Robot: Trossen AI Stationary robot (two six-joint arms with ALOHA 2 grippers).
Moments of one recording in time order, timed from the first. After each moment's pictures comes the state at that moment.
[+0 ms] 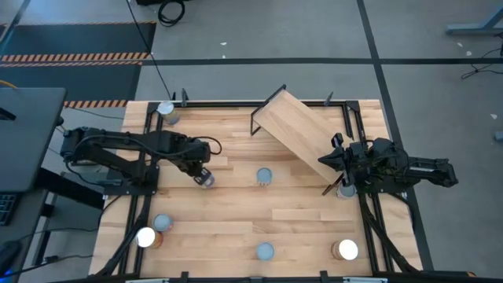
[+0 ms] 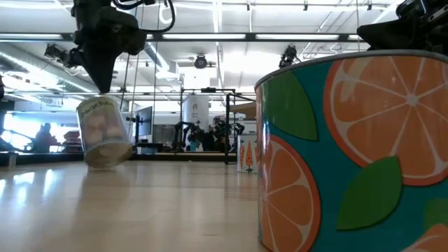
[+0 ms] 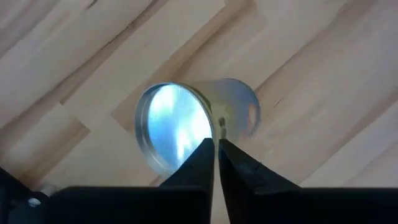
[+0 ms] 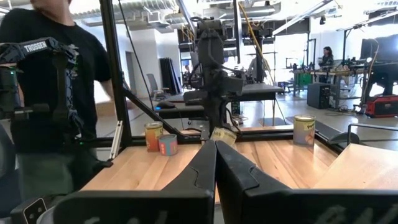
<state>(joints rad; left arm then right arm) 0.00 1.27 1.03 -1.09 -0.06 -0.84 -0.13 0.01 0.07 0.10 -0.20 0.09</state>
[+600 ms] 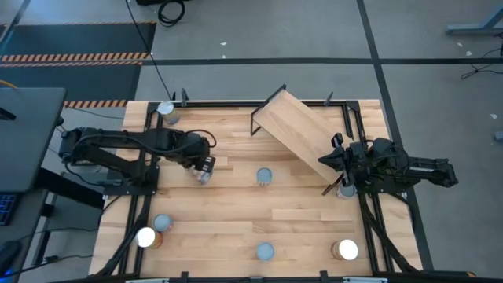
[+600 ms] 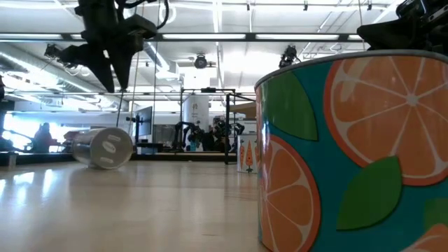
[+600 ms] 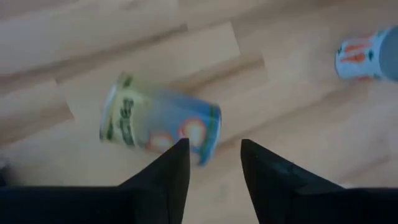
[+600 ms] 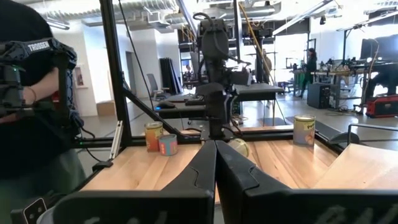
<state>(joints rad) 0.04 1.25 1.03 -1.03 -0.15 -1.16 -0.13 0.01 0.07 0.10 -0.20 0.09</state>
